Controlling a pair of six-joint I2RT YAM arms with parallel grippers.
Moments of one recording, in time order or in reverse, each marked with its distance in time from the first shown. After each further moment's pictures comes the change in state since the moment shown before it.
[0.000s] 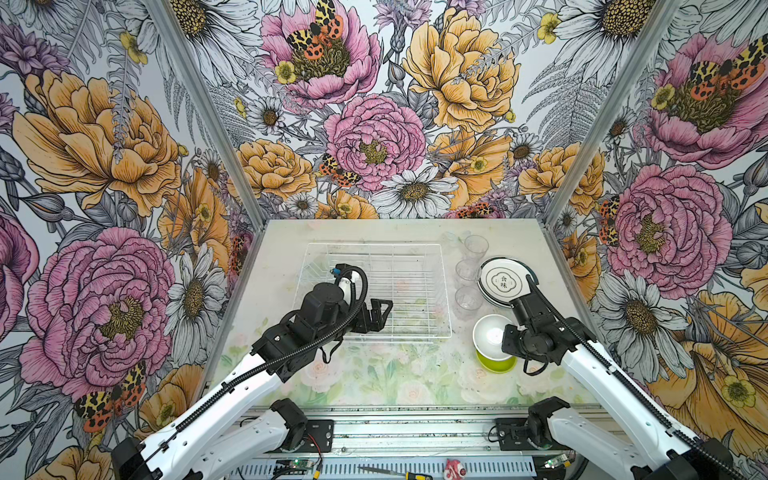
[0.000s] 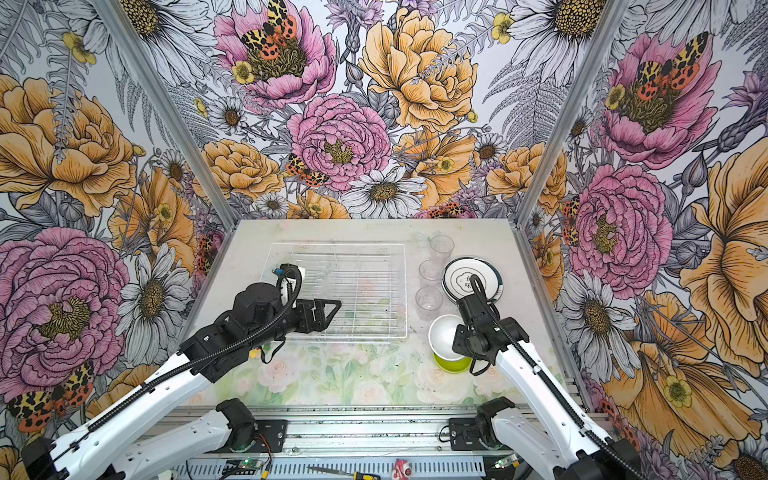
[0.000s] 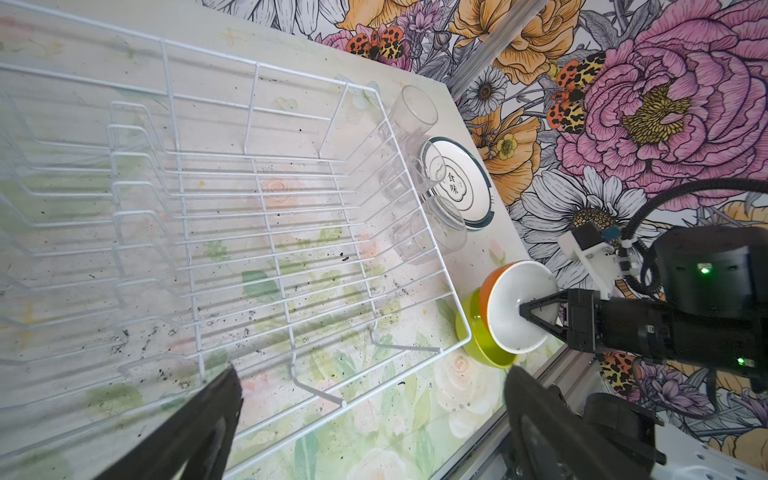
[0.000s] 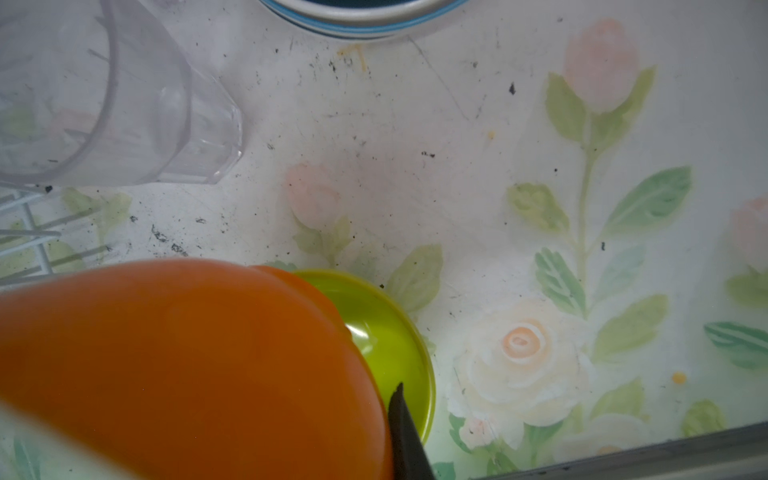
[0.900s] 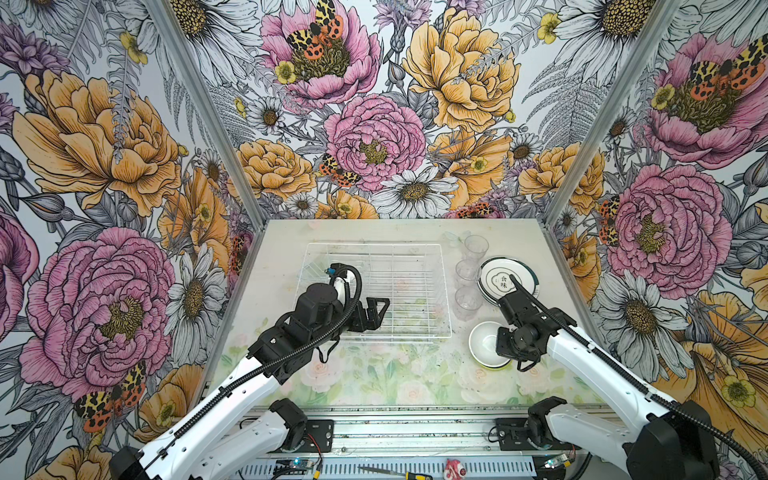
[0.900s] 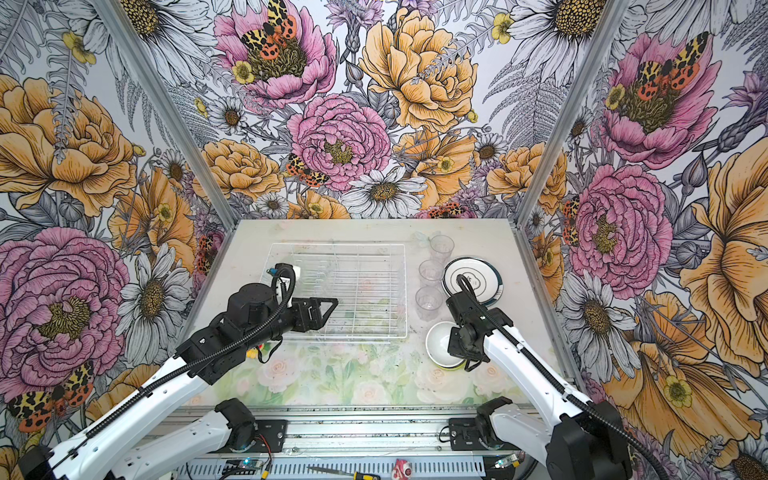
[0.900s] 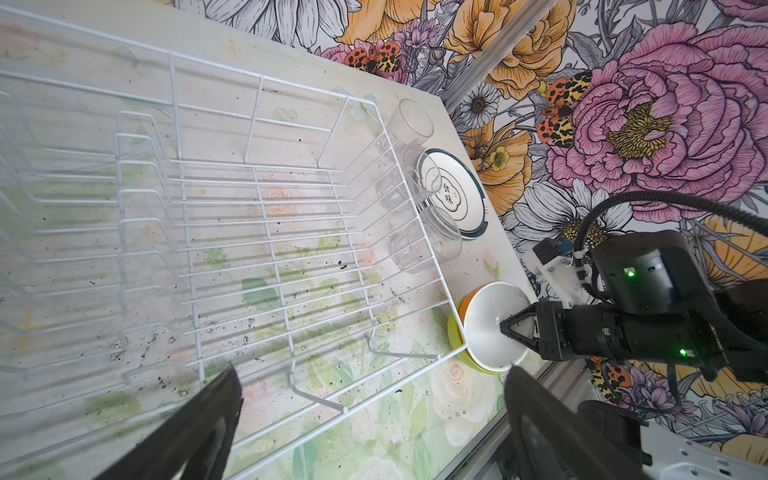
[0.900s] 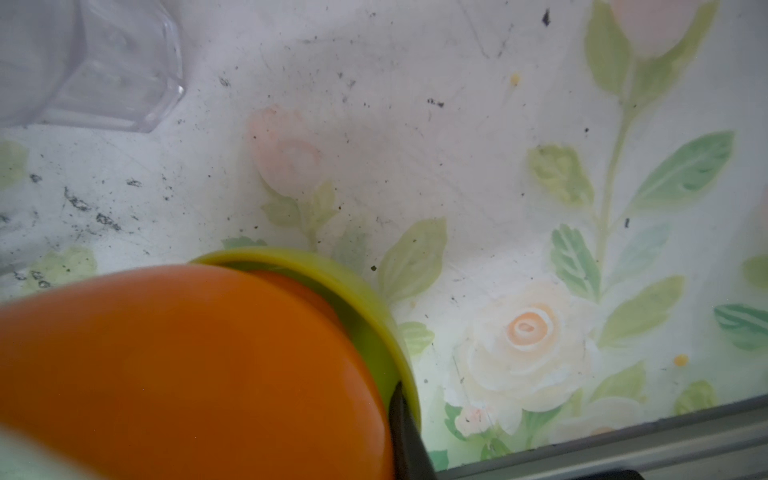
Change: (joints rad) left arm 0.037 -0.029 -0.022 0.029 0.030 0.000; right arm 0.047 0.138 0.007 -0.002 0.000 0.012
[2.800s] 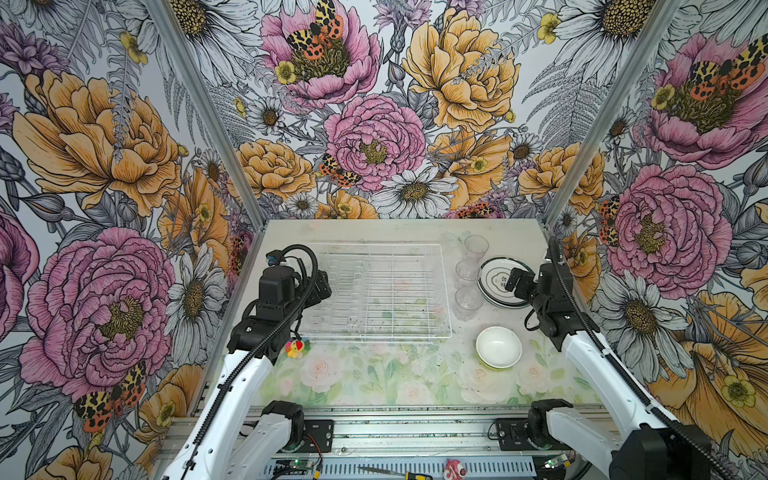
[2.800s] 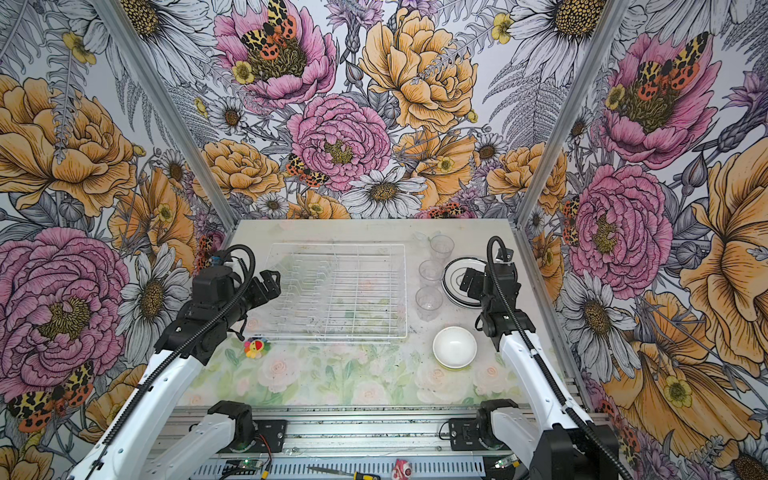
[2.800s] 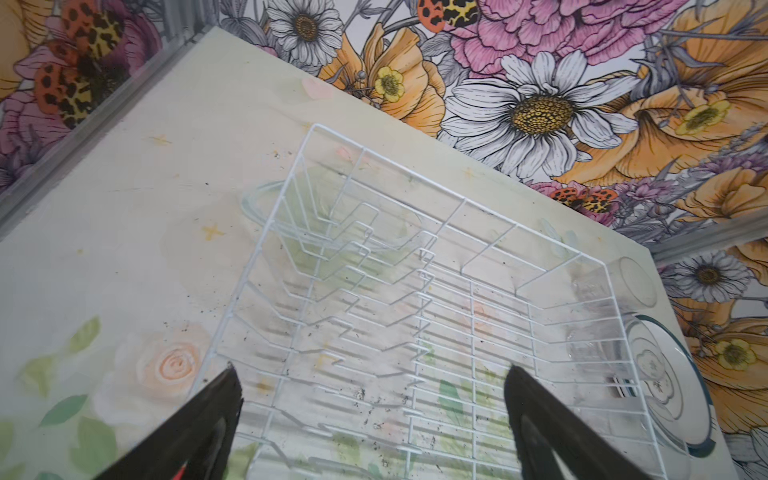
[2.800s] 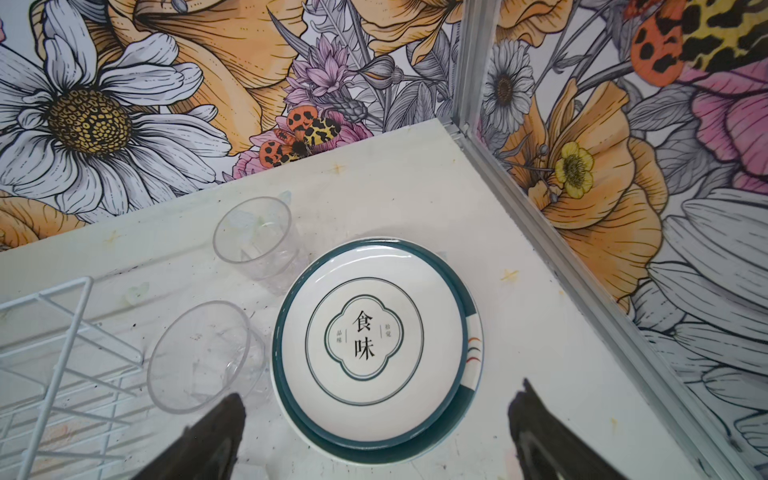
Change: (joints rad) left arm 0.530 0.031 0.043 -0.110 -0.154 0.107; right arm -0.301 -0.055 -0.028 0.841 0.089 -0.335
